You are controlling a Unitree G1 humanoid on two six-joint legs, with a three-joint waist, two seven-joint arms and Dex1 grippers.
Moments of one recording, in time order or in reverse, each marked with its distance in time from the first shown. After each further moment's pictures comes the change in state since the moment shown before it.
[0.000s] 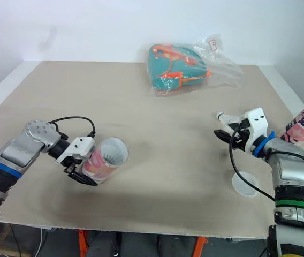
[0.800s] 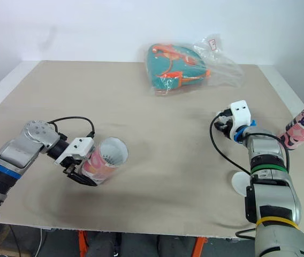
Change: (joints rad) left arm 0.020 0.009 0.019 -0.045 0.004 0.034 0.000; right arm -0.378 0.103 0.107 0.573 -0.219 -0.109 -0.225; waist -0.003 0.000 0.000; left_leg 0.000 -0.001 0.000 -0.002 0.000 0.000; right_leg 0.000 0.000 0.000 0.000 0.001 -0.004
